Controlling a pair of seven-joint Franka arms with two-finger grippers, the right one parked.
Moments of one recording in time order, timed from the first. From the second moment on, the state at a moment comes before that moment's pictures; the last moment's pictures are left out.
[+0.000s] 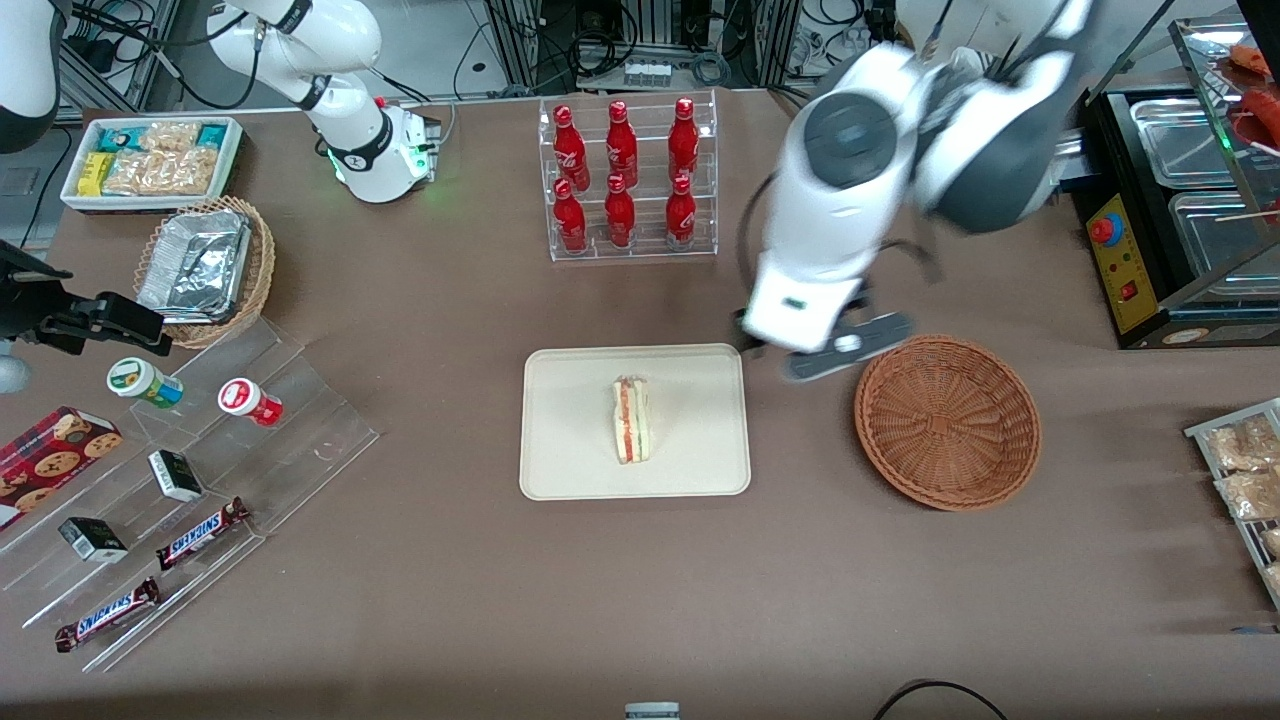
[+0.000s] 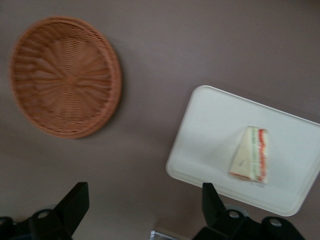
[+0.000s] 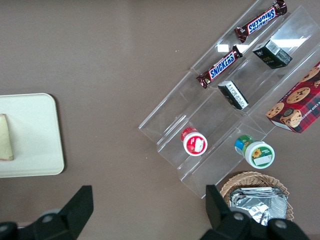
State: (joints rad) arm -0.38 0.28 -0.18 -1.36 0.10 1.55 -0.89
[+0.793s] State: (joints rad) arm 0.08 0.01 -0.15 -1.45 0.03 1.29 -0.05
